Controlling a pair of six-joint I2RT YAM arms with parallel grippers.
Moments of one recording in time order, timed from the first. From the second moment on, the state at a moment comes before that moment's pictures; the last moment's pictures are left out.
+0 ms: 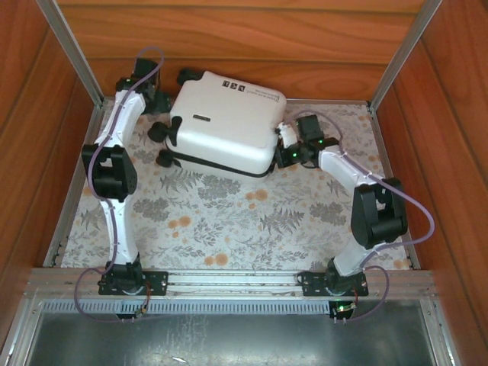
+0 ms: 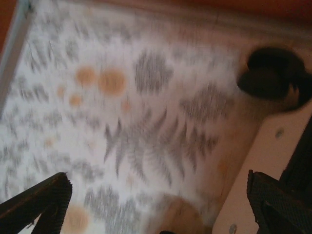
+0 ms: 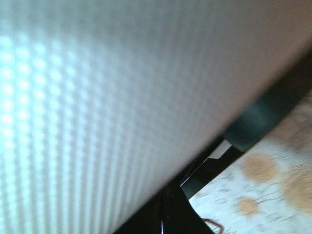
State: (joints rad) left arm -0.12 2.20 2.20 -0.97 -0.20 -0.28; right arm 0.38 1.65 1.17 -0.47 -0.43 -0.06
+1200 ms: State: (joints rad) left arm -0.19 0.99 0.82 -0.75 -0.06 -0.72; right arm 0.30 1.97 0.80 0.57 -0.69 0.85
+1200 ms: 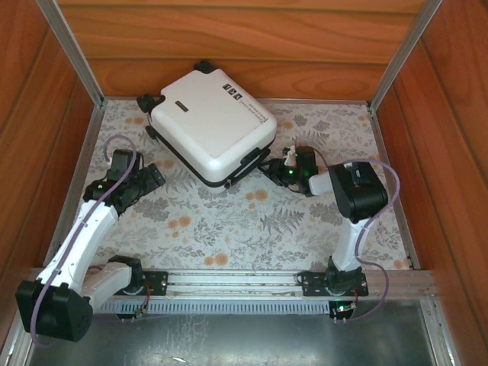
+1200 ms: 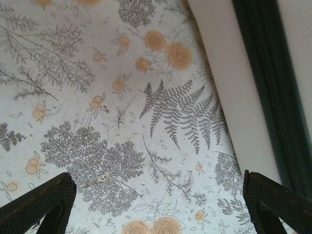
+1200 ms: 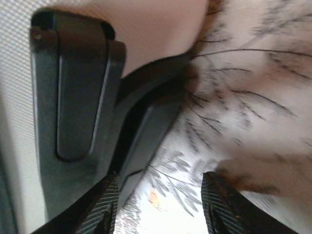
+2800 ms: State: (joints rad) left arm -0.18 1.29 0.83 -0.48 0.00 -0.73; right arm 0.37 2.05 0.83 0.86 -0.71 0.97
